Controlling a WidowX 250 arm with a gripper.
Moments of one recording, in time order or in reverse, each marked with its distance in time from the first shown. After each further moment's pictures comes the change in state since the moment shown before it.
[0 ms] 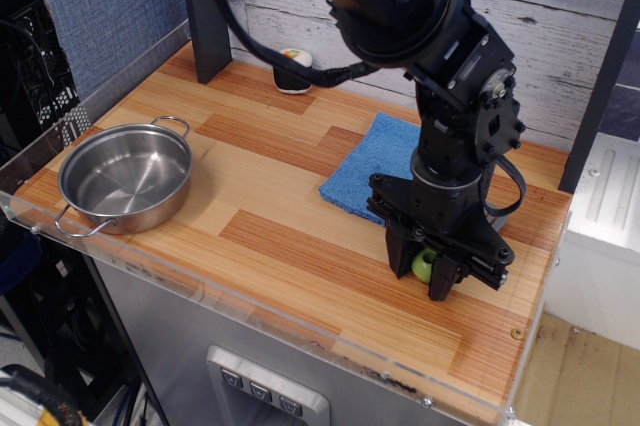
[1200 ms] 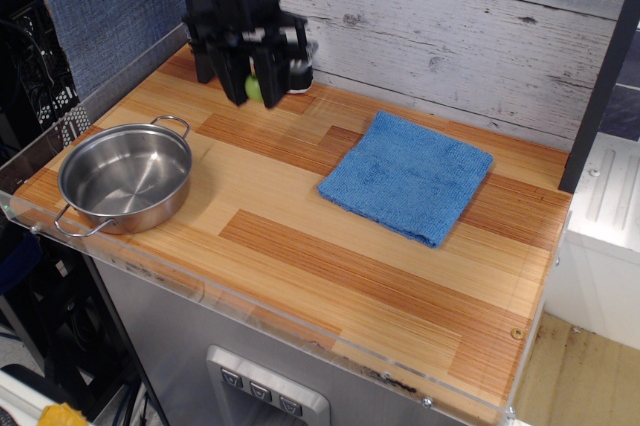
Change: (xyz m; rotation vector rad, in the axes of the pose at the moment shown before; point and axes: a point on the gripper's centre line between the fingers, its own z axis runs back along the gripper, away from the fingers) arm 0.027 0.171 0.043 -0.177 0.061 0.294
